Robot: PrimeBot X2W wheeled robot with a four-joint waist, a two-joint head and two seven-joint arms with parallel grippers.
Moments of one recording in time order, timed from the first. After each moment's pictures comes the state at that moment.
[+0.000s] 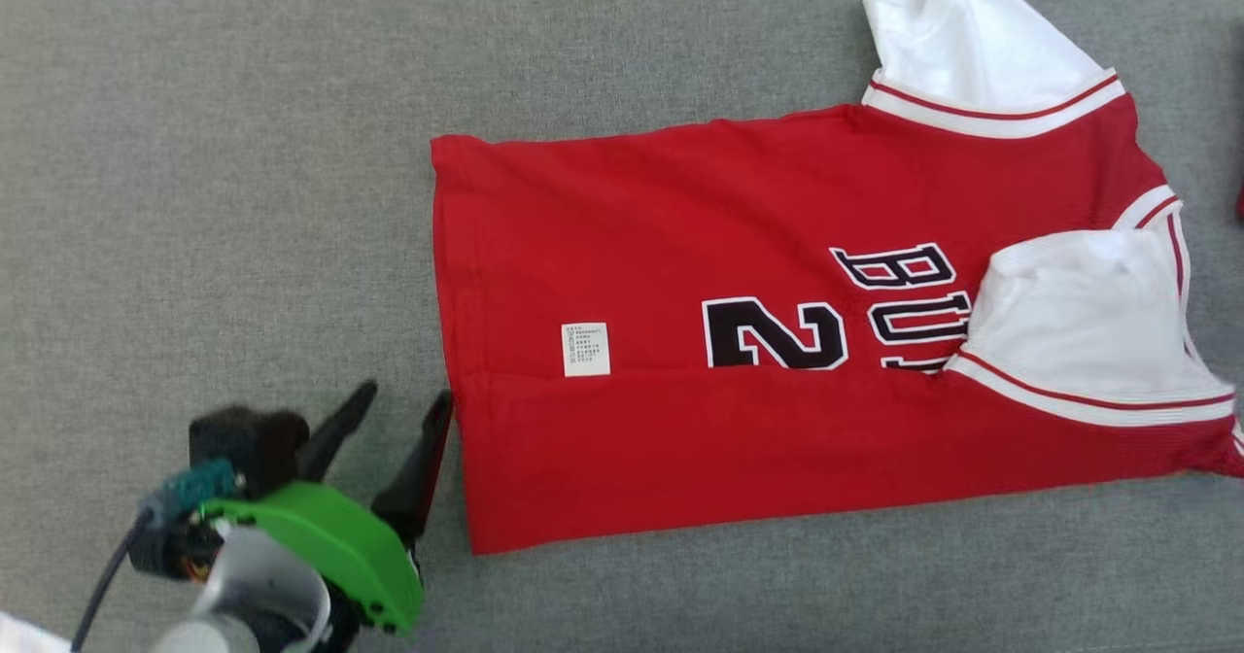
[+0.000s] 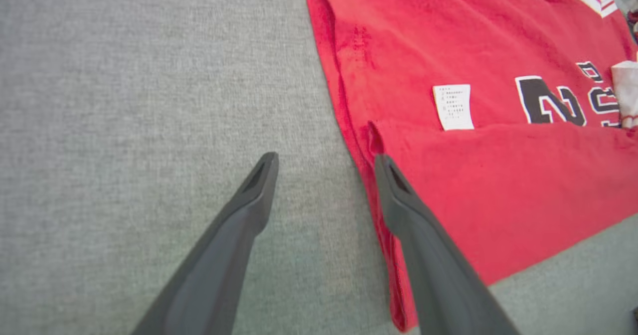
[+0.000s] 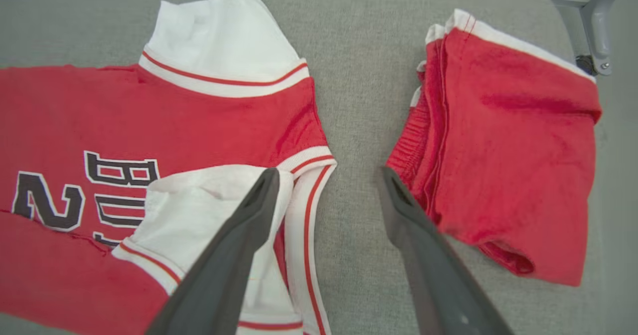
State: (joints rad) left arm -0.01 0.35 -0.32 -0.26 -0.57 0.07 0.32; right arm -0.15 -0.85 -0.15 -0.15 0.89 0.13 0.61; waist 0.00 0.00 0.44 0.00
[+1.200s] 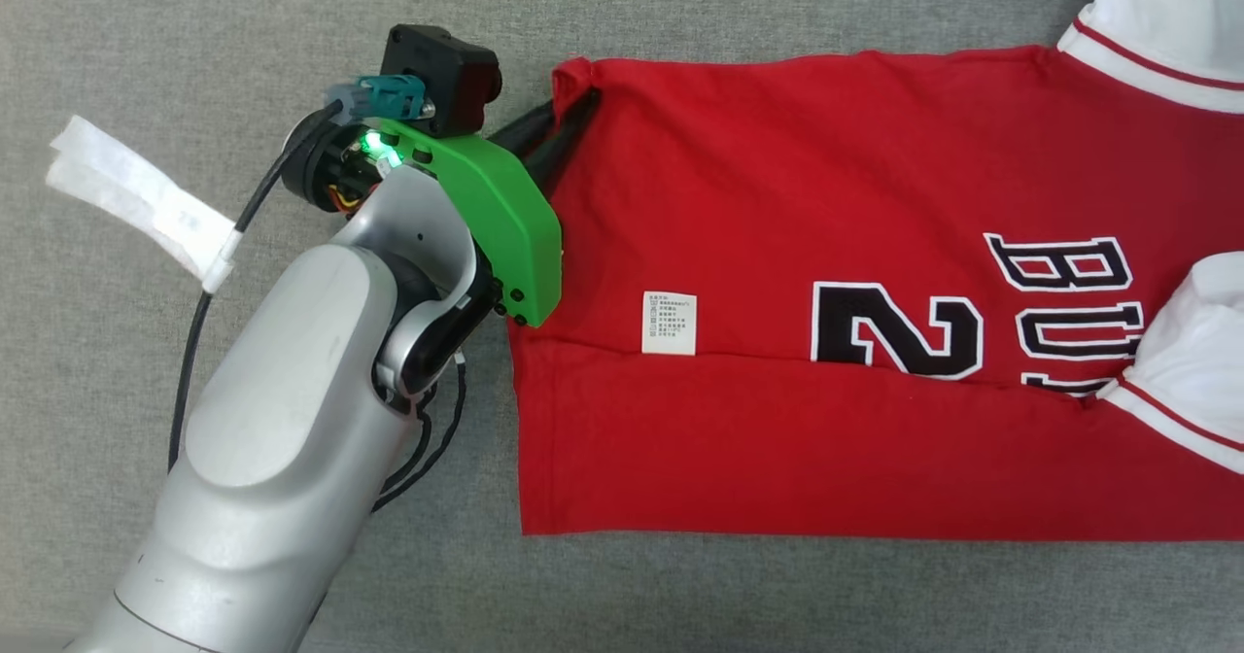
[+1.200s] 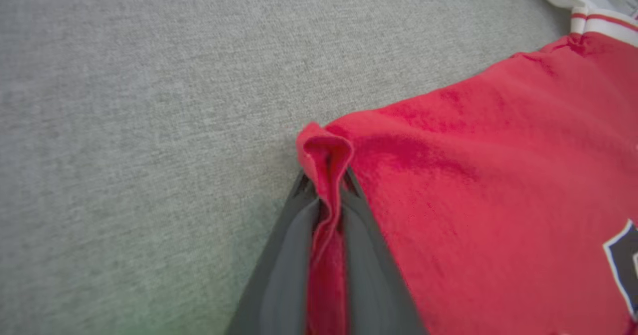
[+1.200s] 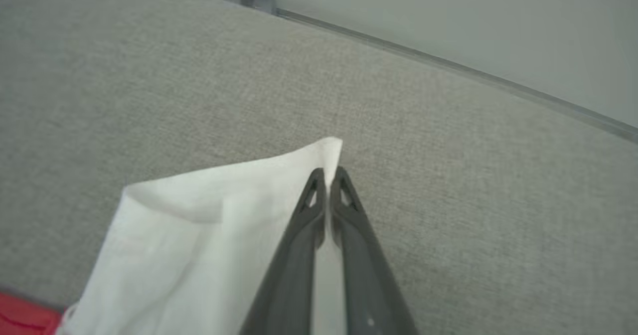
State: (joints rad) left arm -0.77 0.17 -0.54 0.23 -0.59 -0.12 0.39; right arm -1.00 -0.69 0.31 0.33 0.57 0.13 0.56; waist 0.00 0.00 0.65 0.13
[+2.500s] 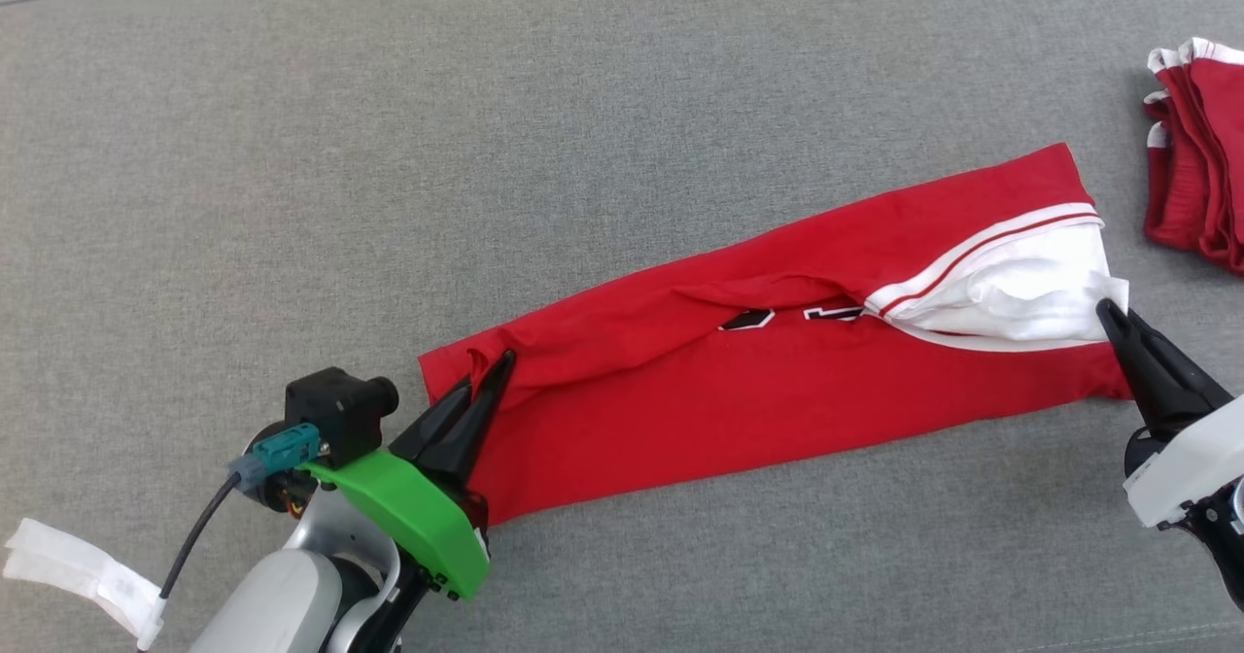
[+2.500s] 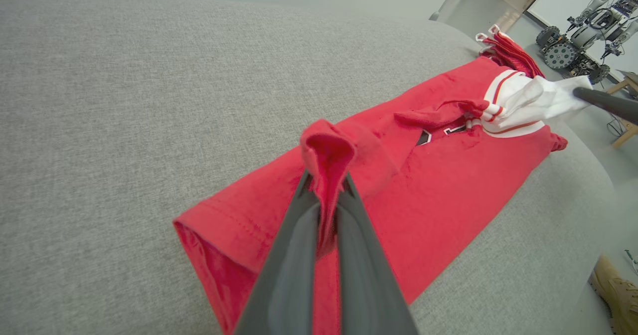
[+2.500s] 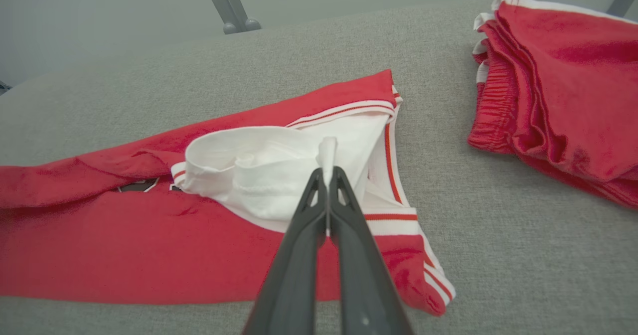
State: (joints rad) left arm -0.25 0.34 -0.52 0.01 -0.65 -0.09 0.09; right arm -0.07 -0.52 0.05 -0.03 0.69 0.13 0.11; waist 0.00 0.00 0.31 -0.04
